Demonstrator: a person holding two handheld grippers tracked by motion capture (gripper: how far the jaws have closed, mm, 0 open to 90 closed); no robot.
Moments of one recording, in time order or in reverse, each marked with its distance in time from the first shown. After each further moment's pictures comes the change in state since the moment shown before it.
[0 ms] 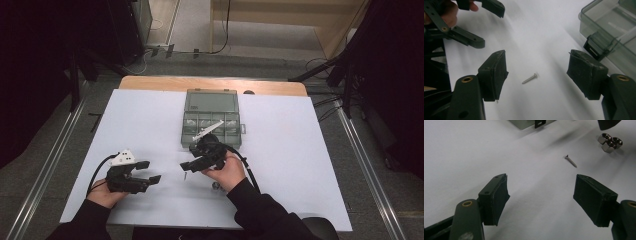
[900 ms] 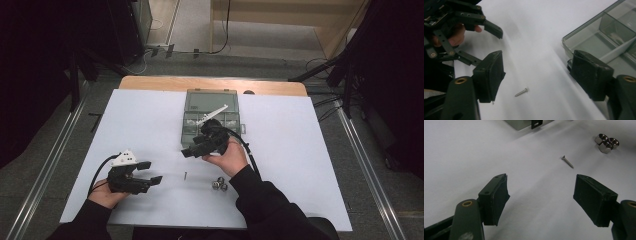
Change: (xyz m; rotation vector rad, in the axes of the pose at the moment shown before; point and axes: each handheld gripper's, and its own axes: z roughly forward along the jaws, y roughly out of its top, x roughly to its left) left arm -0.003 0.001 0.002 -0.004 -0.013 0.003; right arm -0.026 0.026 -0.016 -0.037 0.065 -0.007
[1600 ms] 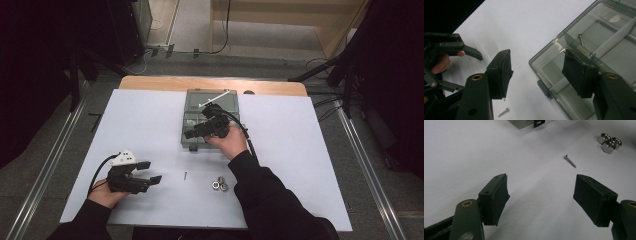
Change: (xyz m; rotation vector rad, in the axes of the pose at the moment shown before) left arm 0.003 -0.002 0.001 0.003 0.003 -0.015; right arm -0.039 0.029 0.001 -0.009 -0.031 0.132
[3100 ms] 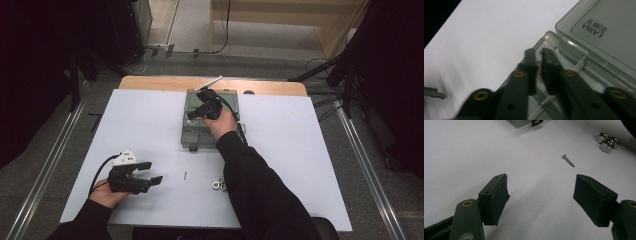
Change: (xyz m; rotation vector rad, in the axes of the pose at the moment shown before) left arm 0.000 0.000 0.002 -0.001 -0.016 0.002; right arm -0.049 0.051 0.030 0.025 -0.102 0.107
